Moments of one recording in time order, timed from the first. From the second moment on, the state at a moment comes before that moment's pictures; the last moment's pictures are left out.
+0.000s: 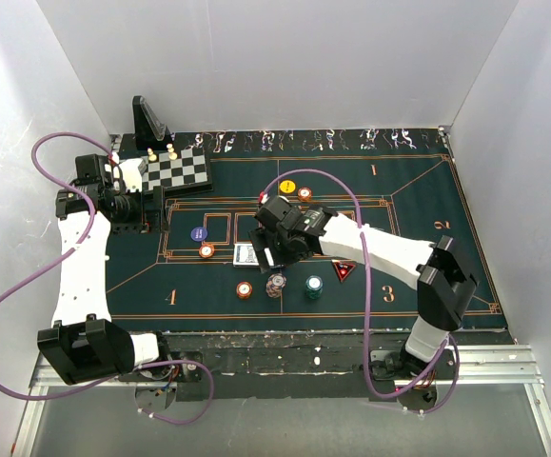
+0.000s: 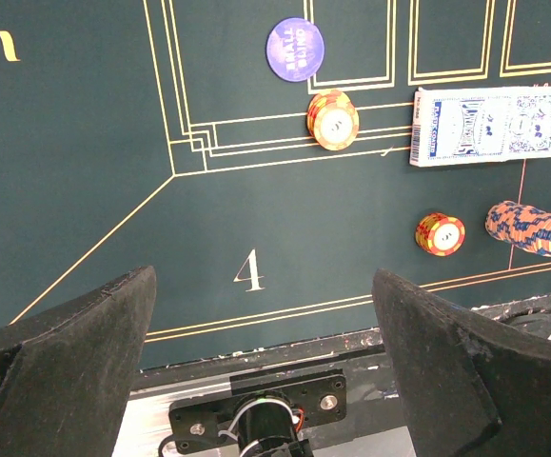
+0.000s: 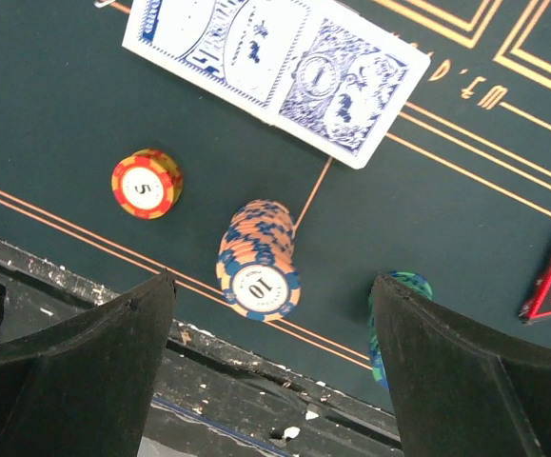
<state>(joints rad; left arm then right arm) 0.19 1.27 1.35 -1.13 0.29 0.16 0.99 1.70 1.41 -0.80 0.11 0.56</state>
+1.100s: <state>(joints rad) 0.19 1.26 1.32 -1.12 0.29 0.16 1.08 1.81 1.34 -0.76 0.10 0.59</state>
